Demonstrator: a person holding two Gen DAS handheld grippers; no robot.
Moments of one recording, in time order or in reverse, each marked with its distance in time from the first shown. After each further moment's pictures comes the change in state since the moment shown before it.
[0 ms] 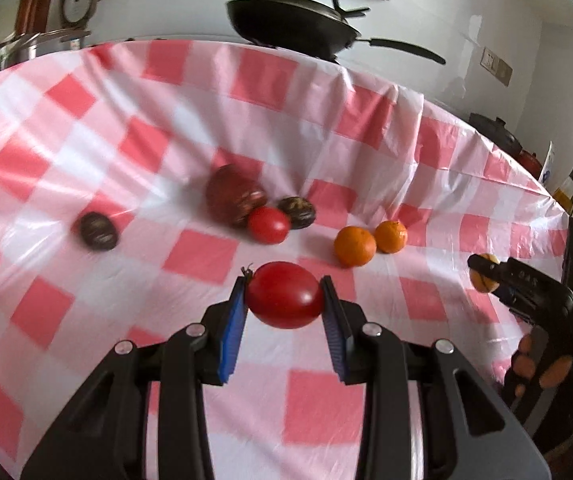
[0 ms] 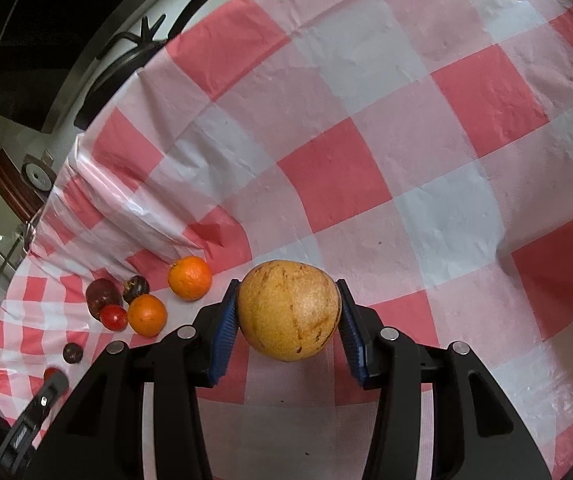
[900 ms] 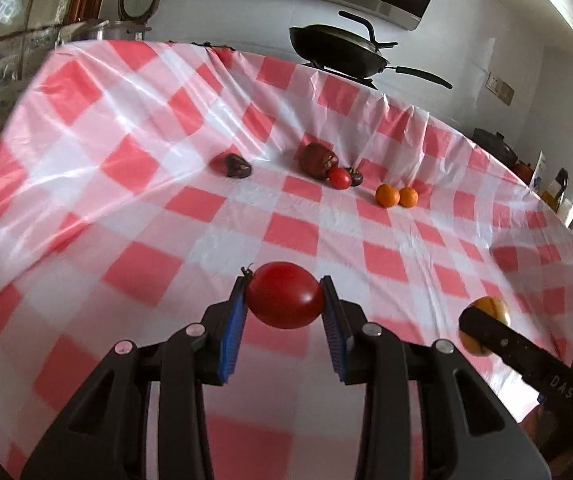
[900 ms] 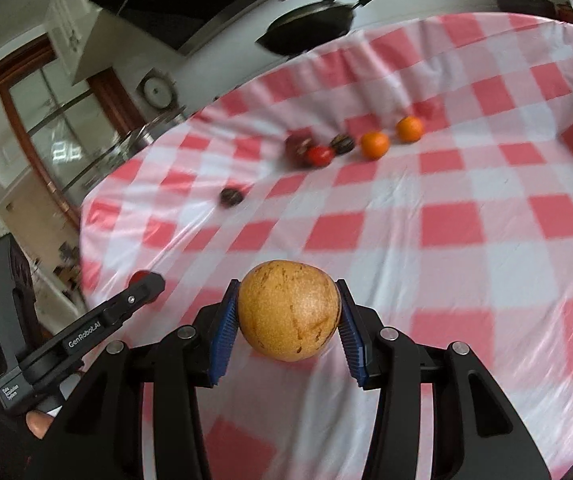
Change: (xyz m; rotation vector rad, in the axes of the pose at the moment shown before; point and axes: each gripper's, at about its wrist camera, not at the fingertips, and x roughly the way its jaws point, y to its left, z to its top) left arm -0.159 0.077 -0.095 -0.039 -0.038 0.052; right arm -0.142 0.154 -0.205 -0.267 0.109 0.276
